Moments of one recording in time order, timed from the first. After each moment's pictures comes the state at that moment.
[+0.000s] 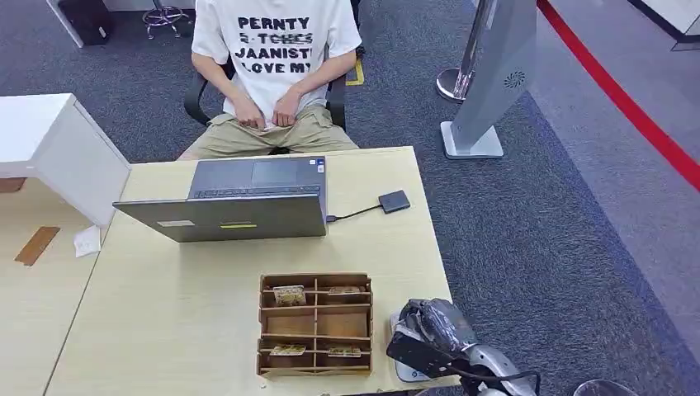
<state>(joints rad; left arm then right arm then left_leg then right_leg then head) -0.10 -0.23 1.15 -0.21 -1.18 -0.12 0.31 0.02 -0.29 0.60 -1.52 0.53 -0.08 0.03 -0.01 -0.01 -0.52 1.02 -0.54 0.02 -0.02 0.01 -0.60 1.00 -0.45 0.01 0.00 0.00</state>
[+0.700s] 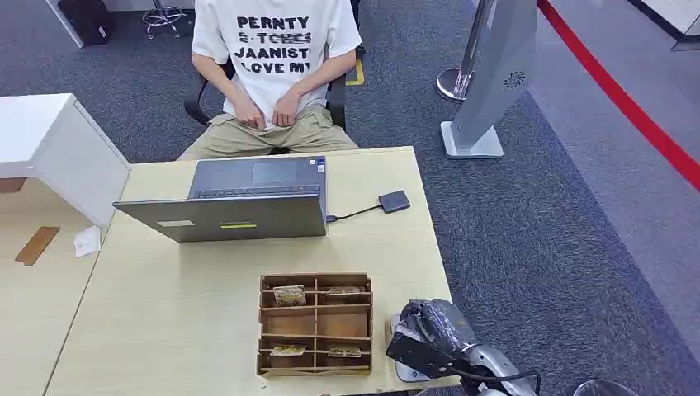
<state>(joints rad) -0.10 -0.23 1.15 -0.21 -1.18 -0.12 0.32 0.02 -0.29 0.60 -1.51 0.53 -0.08 0.03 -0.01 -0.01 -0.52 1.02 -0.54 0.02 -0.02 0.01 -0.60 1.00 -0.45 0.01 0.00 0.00</state>
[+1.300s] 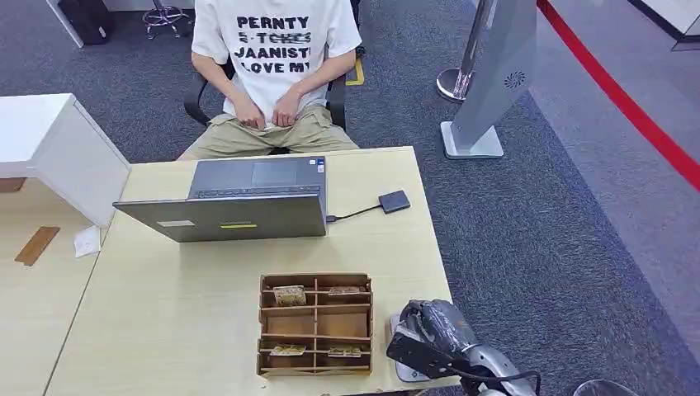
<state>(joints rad) -0.10 -0.23 1.15 -0.21 -1.18 -0.12 0.32 0.02 -0.29 0.60 -1.51 0.53 -0.08 0.03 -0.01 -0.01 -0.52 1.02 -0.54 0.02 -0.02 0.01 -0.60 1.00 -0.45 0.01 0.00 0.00</state>
